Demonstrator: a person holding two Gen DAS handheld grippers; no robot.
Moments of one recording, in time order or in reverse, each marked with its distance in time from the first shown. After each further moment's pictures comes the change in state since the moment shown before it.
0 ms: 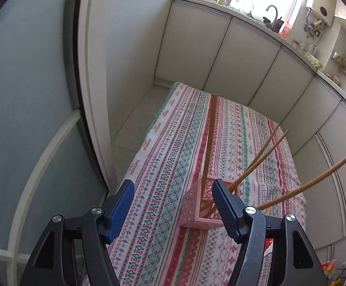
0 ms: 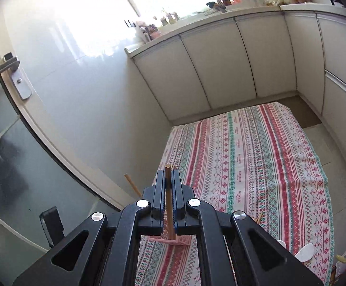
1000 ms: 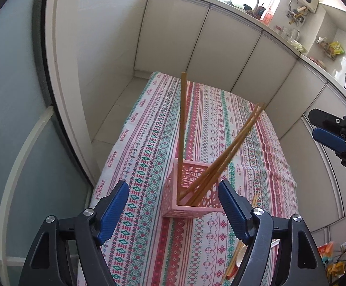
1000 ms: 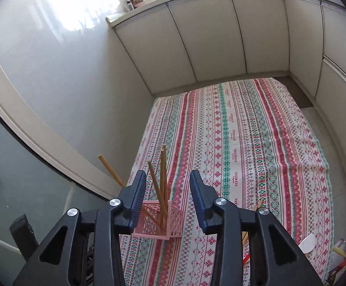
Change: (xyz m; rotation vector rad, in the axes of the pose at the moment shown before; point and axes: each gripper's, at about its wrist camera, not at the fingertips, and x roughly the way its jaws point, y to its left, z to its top) left arm 0.007 -0.029 -0.011 0.090 0.054 -0.091; right arm 0.066 -0.001 -0.013 0.028 0.162 -0.114
